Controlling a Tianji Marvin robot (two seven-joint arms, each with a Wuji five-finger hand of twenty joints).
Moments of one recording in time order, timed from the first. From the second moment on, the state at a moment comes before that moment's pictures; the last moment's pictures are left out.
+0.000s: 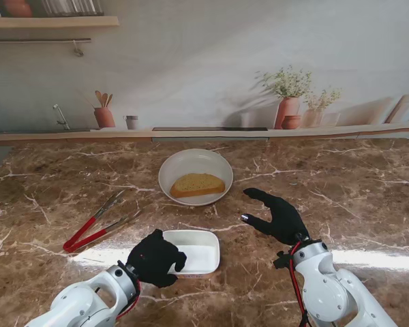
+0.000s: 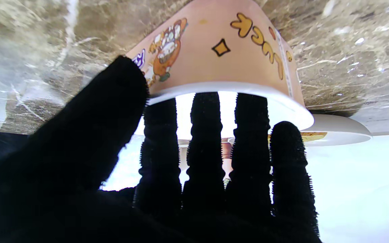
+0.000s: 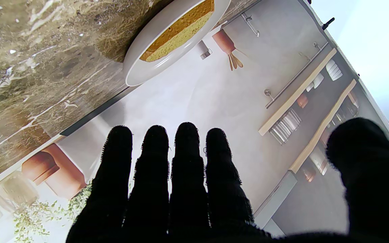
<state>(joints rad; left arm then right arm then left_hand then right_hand) 1.78 -1.02 -1.08 -1.79 1.25 -0.16 0.07 -1.78 -1.14 1.34 -1.66 -0.57 -0.24 -0.23 0.68 -0.70 0.78 -0.19 0.85 -0.18 0.86 0.37 1.00 -0.02 0.46 0.53 0.88 0.11 0.58 0.77 0.31 0.11 1.14 0.66 0.13 -0.37 0.66 -0.05 0.49 0.01 0.20 0.45 0.66 -0.02 0.15 0.22 0.59 -0.03 0.13 0.21 0.32 0.00 0.68 0.25</state>
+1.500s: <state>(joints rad) 1.93 -1.10 -1.55 -1.79 0.87 0.21 0.01 -1.76 -1.13 1.31 -1.66 -0.57 -0.22 -0.20 0.48 -0.59 0.50 -0.13 0.18 0.15 0.11 0.22 0.16 0.03 0.09 0.34 0.16 0.08 0.17 0.49 -0.03 -0.02 0.45 0.56 0.13 -0.37 0.66 -0.05 0.49 0.01 0.20 0.45 0.66 -0.02 0.15 0.22 0.59 -0.03 0.13 0.21 0.32 0.00 0.68 0.25</state>
